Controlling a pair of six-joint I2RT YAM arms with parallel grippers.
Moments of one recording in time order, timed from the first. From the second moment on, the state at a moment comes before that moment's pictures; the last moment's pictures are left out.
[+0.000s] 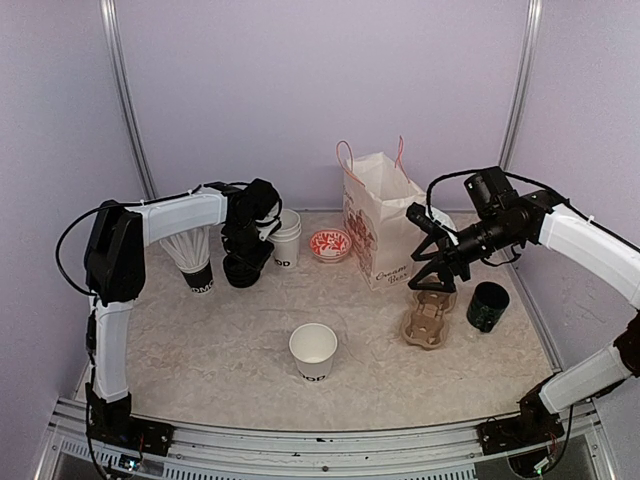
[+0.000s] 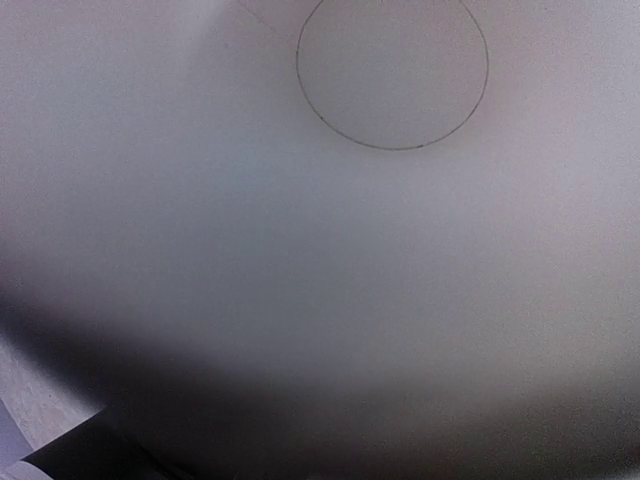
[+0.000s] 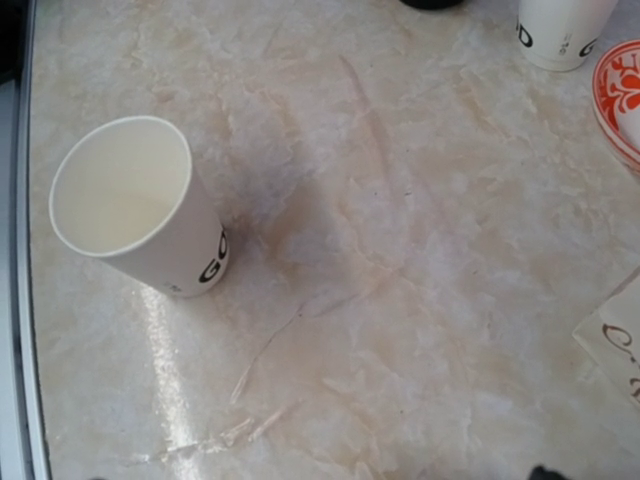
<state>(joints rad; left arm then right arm) -0.55 2.15 1.82 -0.93 -0.19 0.03 0.43 1.36 1.23 -0.81 -0.68 -0.58</state>
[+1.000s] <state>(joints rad) -0.56 2.03 1.67 -0.85 -0.23 0.08 0.43 1.36 1.23 -0.81 -0.68 -0.58</state>
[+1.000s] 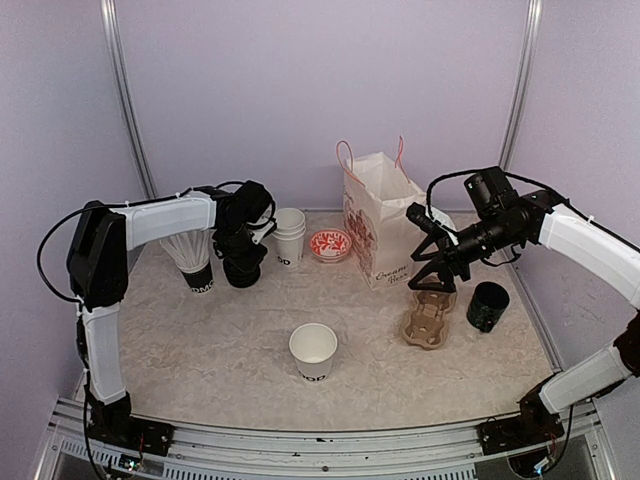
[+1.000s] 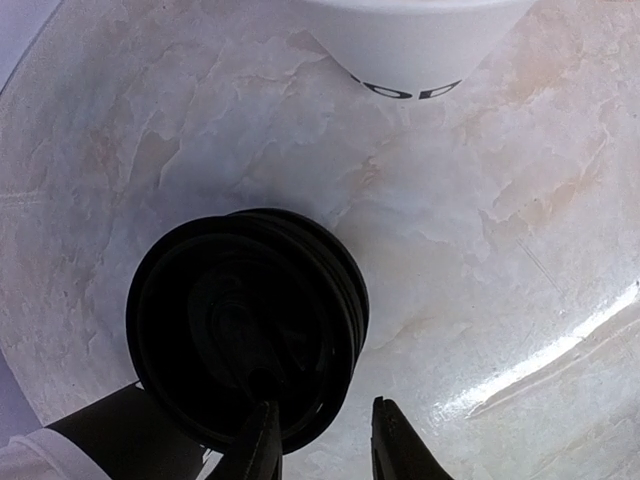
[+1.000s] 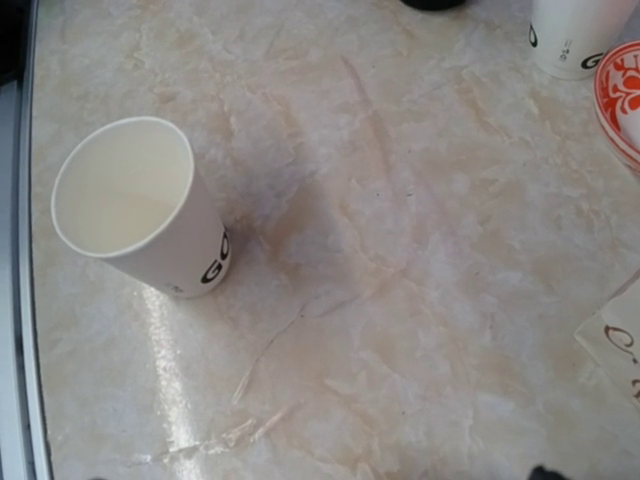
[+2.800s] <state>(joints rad) -0.57 2.08 1.71 -0.90 -0.24 0.06 0.43 1.36 1.22 -0.81 -0.68 -0.58</state>
